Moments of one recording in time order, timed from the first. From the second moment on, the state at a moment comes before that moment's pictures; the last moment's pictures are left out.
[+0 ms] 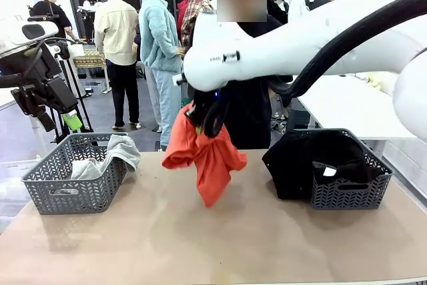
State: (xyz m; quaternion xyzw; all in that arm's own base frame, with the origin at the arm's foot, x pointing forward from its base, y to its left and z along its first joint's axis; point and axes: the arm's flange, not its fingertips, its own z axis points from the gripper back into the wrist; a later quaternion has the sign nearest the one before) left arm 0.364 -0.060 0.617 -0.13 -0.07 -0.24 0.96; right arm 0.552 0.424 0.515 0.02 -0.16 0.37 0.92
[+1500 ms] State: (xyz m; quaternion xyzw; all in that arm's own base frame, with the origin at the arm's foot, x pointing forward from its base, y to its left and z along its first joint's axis) left arm 0.364 -0.060 0.617 -0.13 -0.07 -0.24 0.96; right arm 0.531 0.428 0.579 0.00 -0.23 0.38 0.90
